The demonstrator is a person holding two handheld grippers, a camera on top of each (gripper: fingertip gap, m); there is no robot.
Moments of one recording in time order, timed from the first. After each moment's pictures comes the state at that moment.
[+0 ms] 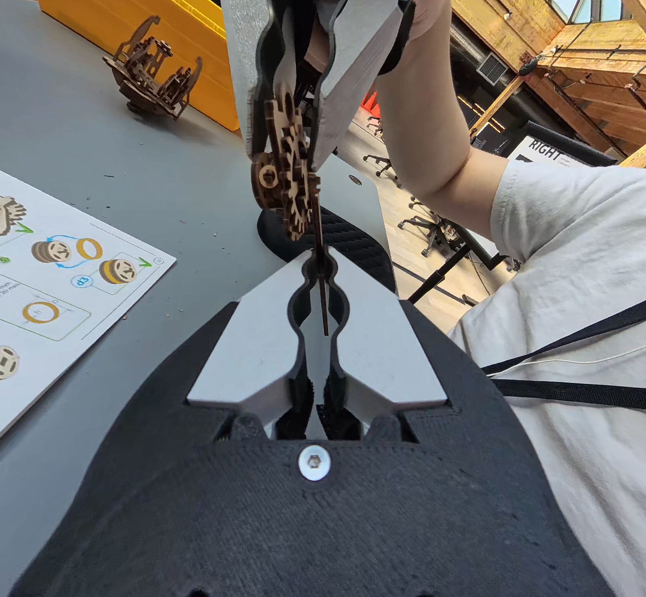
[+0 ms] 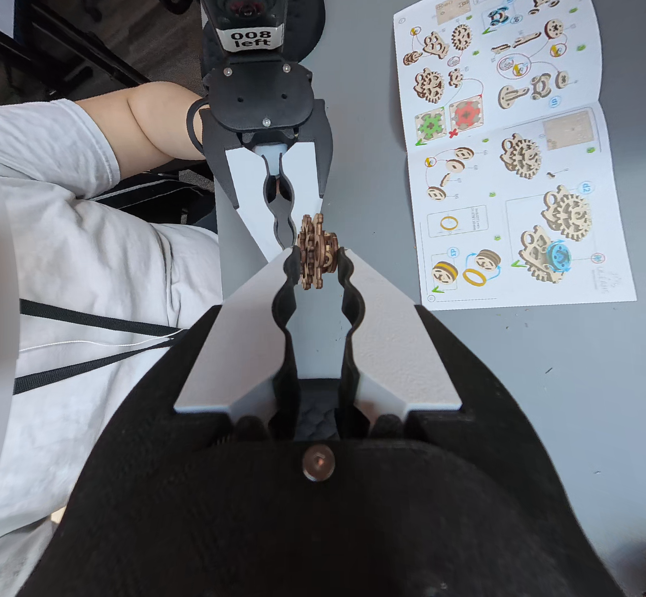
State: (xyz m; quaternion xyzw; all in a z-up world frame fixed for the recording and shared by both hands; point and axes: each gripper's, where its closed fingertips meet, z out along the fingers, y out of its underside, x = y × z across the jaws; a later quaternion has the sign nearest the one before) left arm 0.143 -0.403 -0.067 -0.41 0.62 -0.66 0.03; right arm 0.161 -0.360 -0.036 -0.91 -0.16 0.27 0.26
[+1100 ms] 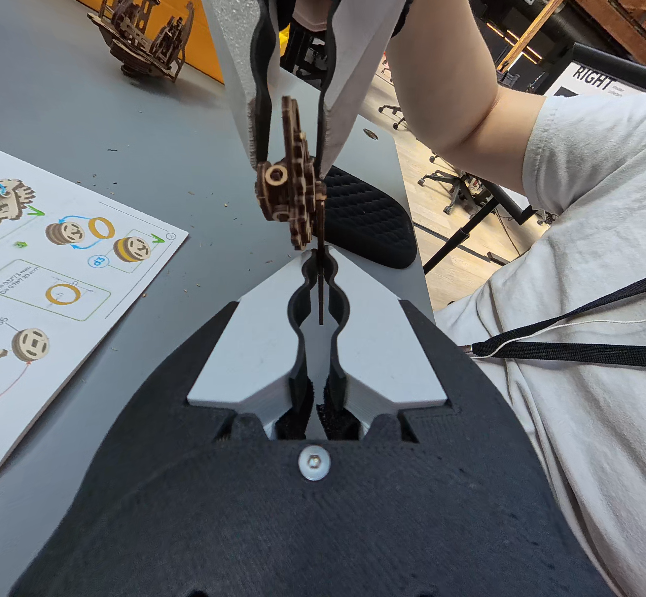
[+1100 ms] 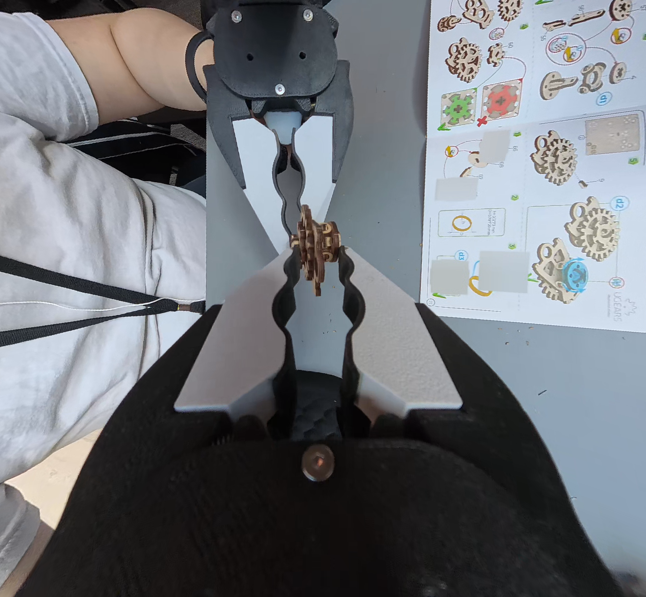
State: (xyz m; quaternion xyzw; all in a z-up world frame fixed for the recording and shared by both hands) left arm 0.137 -0.401 -0.092 -0.40 0.68 -0.61 0.04; right arm 0.154 -0.365 -0.059 -0.91 -0.23 0.26 0.23
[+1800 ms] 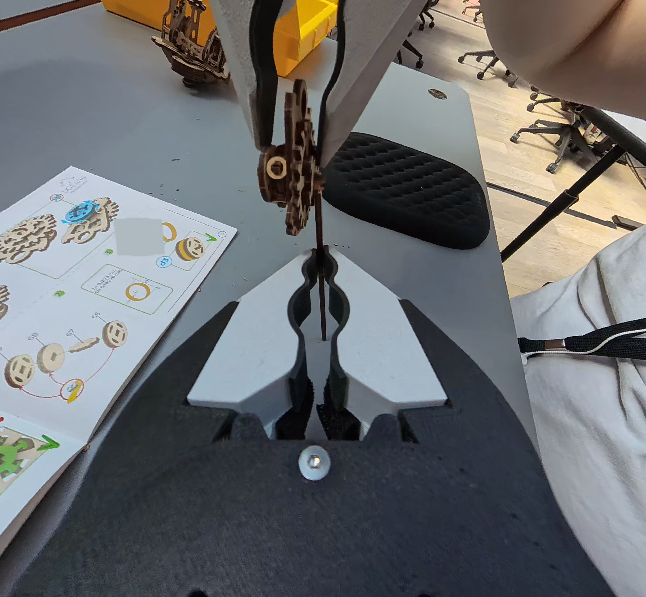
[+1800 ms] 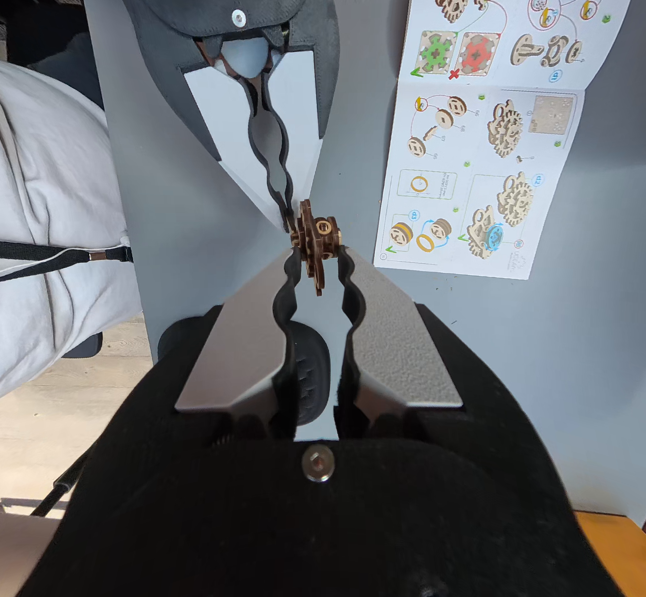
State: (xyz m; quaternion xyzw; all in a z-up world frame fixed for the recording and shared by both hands) left arm 0.148 -0.391 -0.106 -0.40 0.73 -0.54 0.15; right arm 0.166 -0.371 -0.064 -0.94 -0.31 0.08 0.13
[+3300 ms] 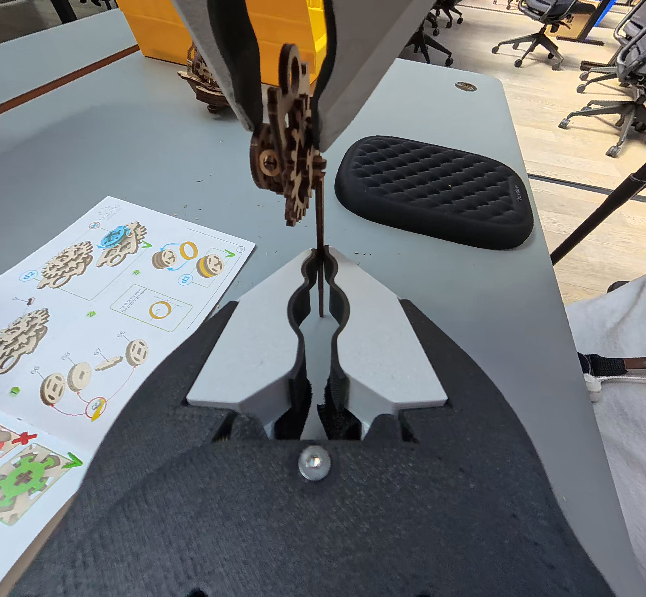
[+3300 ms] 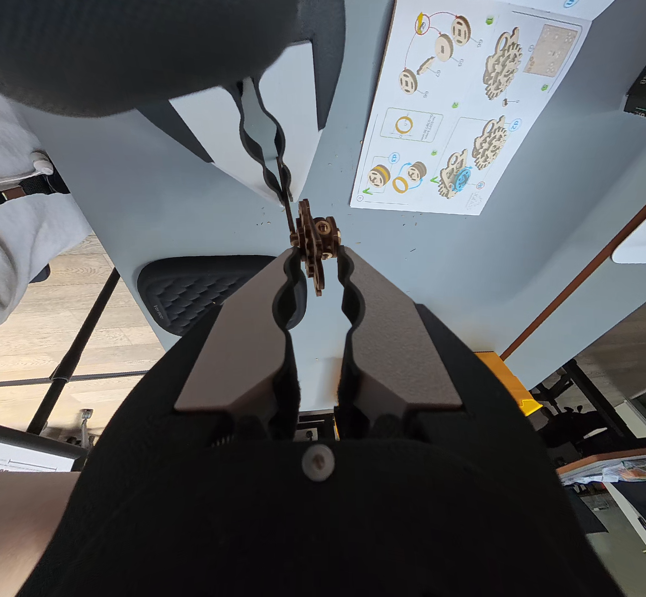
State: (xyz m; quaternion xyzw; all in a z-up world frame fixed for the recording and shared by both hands) left arm 0.160 -0.394 -0.110 -0.38 0.73 -0.52 0.22; right arm 0.167 -0.372 -0.054 -0.94 -0.33 -0.08 -0.06
